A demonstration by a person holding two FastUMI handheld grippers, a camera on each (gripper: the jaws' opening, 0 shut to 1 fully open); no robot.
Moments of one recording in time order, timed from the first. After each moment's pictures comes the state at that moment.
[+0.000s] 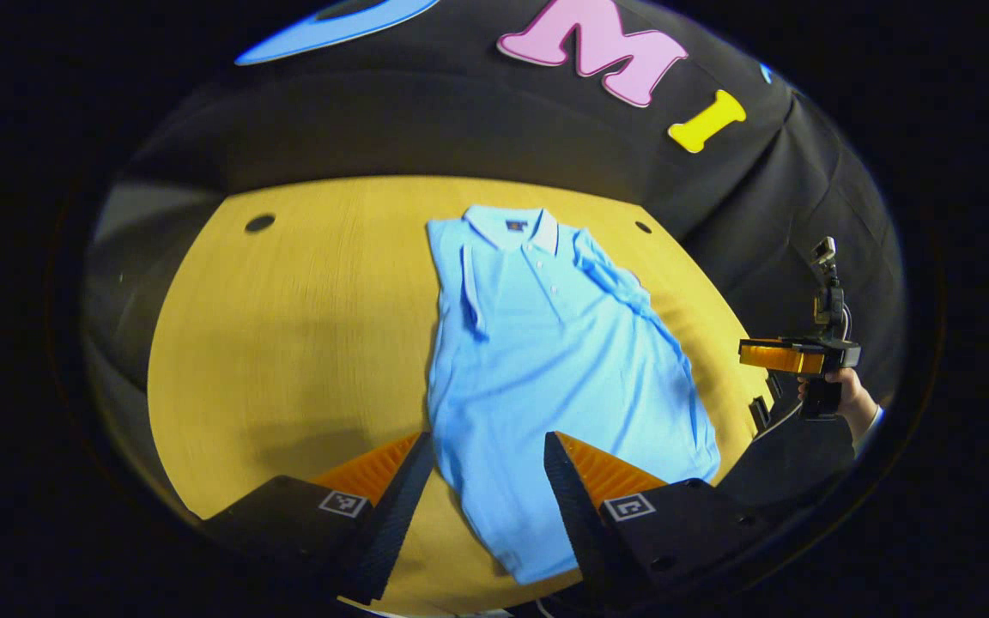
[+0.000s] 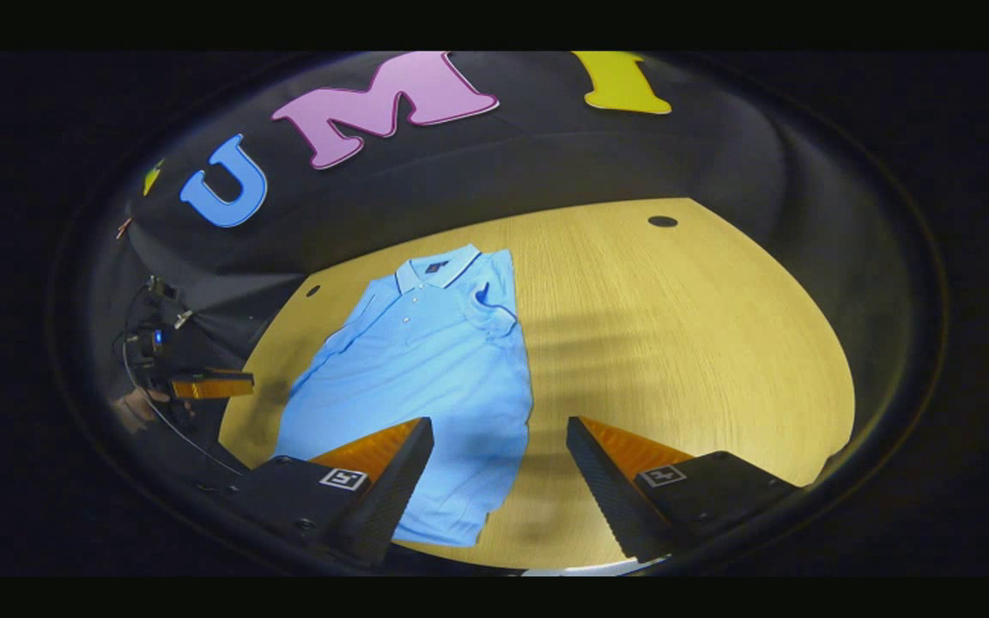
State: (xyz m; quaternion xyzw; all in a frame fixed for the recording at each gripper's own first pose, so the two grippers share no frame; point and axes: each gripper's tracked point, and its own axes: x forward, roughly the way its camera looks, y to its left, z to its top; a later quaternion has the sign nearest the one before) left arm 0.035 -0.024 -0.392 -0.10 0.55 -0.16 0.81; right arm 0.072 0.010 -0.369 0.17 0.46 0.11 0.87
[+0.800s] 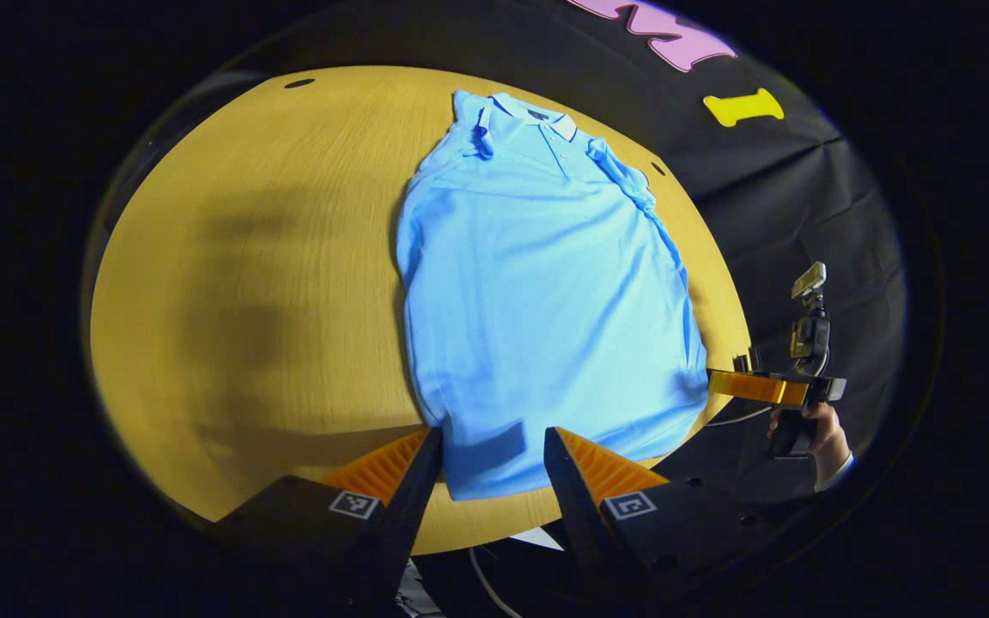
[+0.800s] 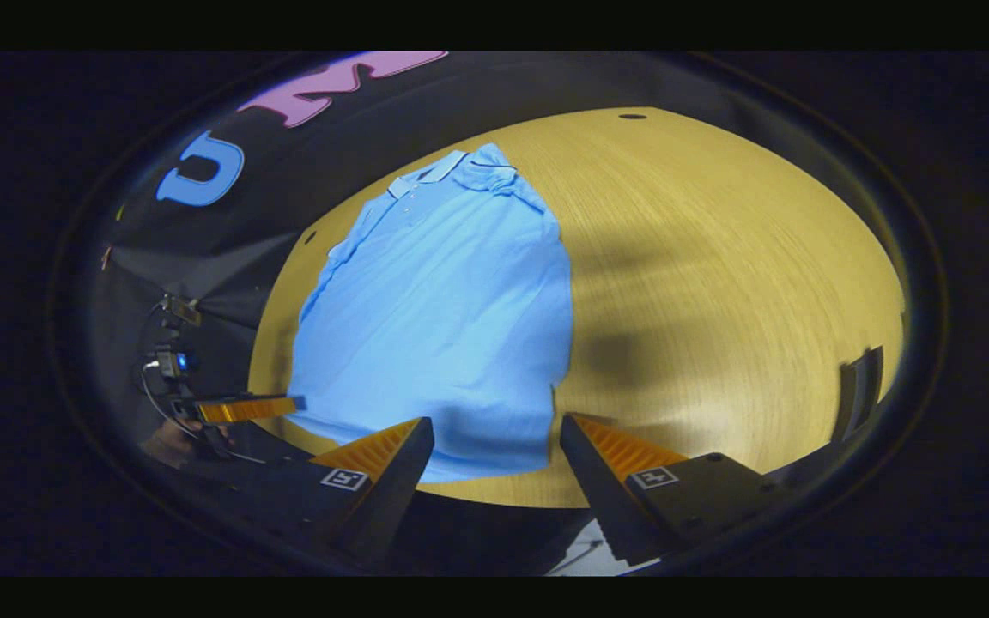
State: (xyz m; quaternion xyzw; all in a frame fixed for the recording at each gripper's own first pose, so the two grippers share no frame) left arm -0.082 -0.051 -0.445 -0.17 0.63 -0.15 0.75; right arm -0.049 0.078 -0.423 0.27 0.57 0.11 0.77
